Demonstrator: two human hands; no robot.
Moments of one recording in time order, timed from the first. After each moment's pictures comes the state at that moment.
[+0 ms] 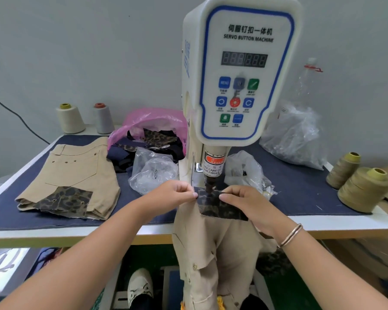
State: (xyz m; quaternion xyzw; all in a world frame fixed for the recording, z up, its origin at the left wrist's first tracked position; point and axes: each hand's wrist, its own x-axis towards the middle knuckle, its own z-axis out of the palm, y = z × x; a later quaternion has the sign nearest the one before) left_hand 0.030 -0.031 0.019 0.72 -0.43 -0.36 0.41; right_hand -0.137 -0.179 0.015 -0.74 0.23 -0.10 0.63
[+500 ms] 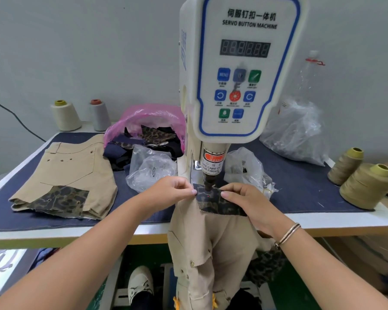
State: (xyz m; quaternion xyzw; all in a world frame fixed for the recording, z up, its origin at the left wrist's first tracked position) left_hand 0.041 -0.042 0.007 0.72 -0.41 -0.34 0.44; right_hand -0.132 -0.190 -0.003 -0.72 0.23 -0.13 0.64
